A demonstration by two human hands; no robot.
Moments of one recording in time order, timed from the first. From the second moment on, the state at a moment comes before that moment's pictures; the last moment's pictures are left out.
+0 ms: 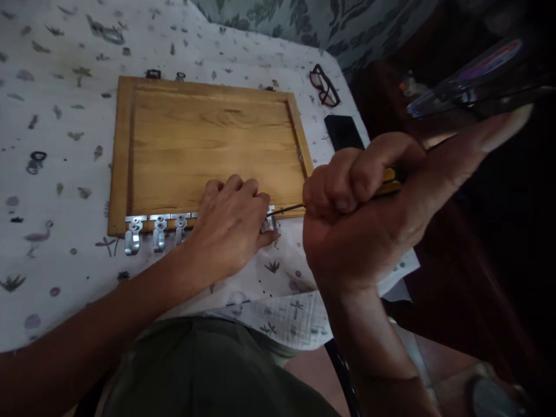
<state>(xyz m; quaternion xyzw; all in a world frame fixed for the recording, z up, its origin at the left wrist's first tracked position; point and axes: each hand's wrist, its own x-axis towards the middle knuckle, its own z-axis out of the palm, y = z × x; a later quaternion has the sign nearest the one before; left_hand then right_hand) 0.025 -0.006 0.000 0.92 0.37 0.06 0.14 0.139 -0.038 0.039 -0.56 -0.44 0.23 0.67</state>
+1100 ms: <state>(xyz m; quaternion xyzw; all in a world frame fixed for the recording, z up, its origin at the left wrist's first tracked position) 0.028 -0.003 0.001 0.91 0.37 0.05 0.17 0.145 -0.034 0.057 -0.45 -0.48 0.38 0.65</state>
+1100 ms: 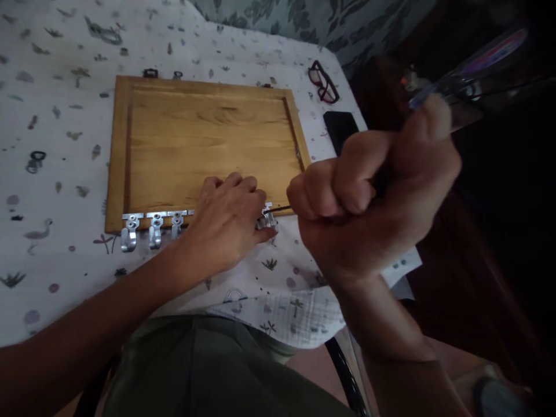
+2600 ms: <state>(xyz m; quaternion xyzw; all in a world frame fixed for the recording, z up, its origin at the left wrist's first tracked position) 0.020 -0.004 -0.003 0.92 0.36 0.10 0.15 0.141 -0.039 0.038 -0.36 -0.43 0.34 0.76</state>
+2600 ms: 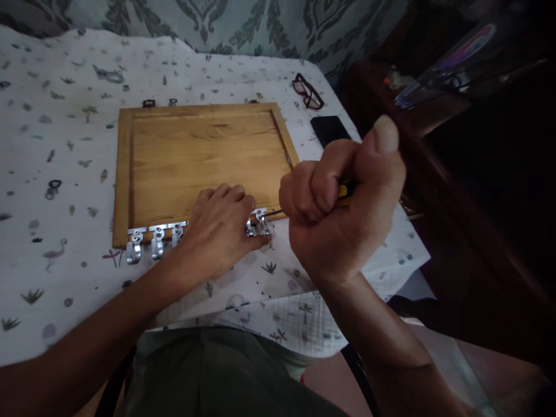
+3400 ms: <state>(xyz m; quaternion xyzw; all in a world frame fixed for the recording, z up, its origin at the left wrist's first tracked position) 0.026 -0.006 -0.001 0.92 0.37 0.07 0.14 0.191 -0.028 0.037 -0.29 -0.63 0.47 0.55</state>
